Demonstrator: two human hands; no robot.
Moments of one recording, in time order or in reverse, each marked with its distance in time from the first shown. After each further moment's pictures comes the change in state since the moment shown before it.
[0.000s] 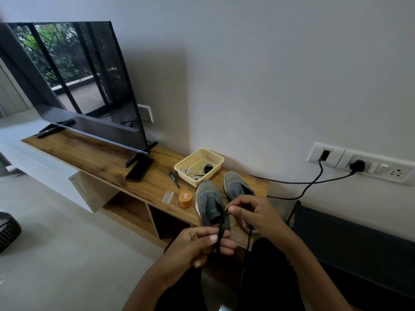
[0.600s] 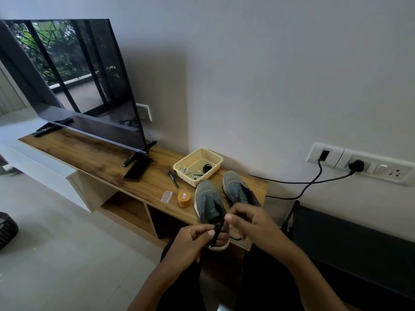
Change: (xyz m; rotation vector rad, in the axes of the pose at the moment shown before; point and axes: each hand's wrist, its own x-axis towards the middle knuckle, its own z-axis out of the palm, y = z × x) left_hand 0.016 -0.016 -0.006 0.399 0.238 0.084; right_hand -0.010 0.005 0.010 -0.043 -0.080 0.007
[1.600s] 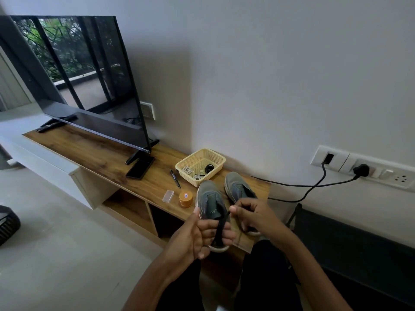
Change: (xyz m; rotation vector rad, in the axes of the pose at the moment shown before) left_hand 0.009 0.006 -0.003 -0.485 -0.208 -0.081; right_hand 0.022 0.015 -0.015 0.080 0.013 0.082
